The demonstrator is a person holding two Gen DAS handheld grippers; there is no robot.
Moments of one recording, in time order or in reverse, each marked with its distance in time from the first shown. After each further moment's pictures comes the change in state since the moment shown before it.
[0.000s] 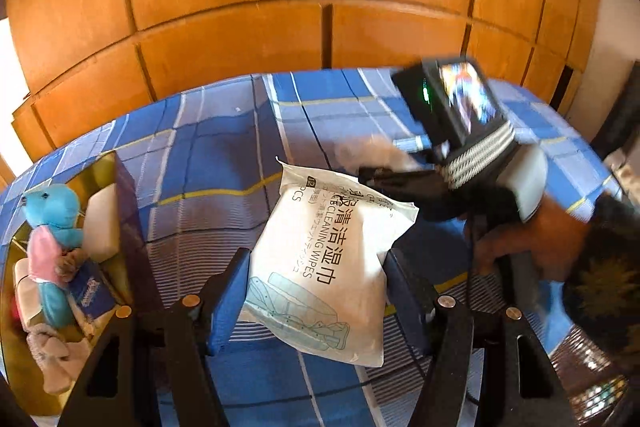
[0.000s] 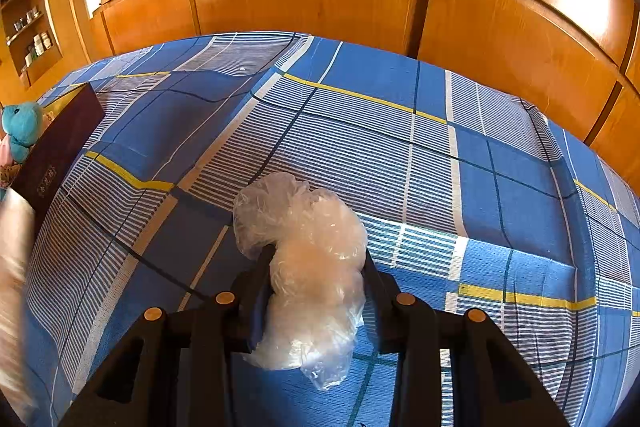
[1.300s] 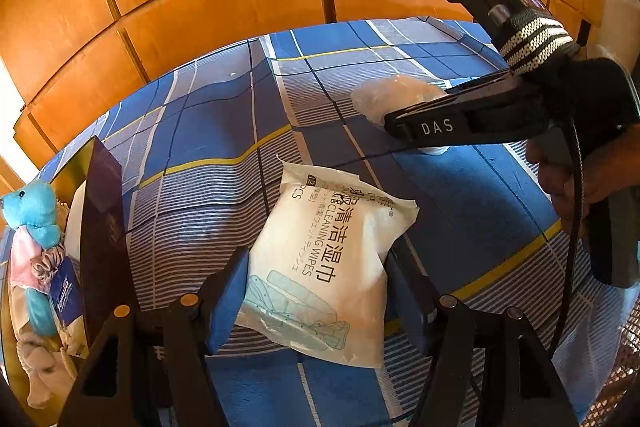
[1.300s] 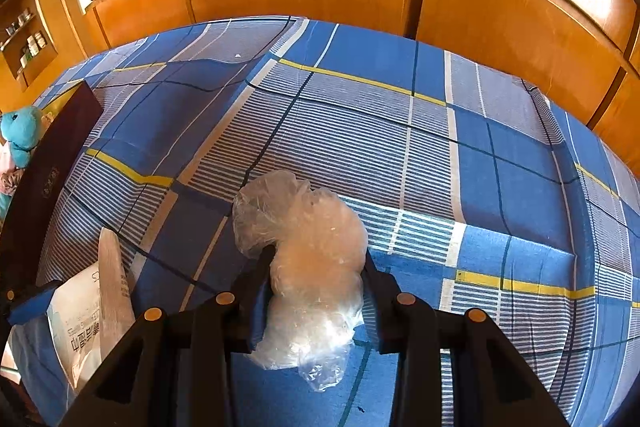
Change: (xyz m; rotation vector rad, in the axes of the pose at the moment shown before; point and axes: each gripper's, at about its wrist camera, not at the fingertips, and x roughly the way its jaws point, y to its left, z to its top) left arm 0.063 -0.011 -0.022 0.084 0.084 0.103; right arm -0.001 -0.004 0.004 0.027 0.081 0.019
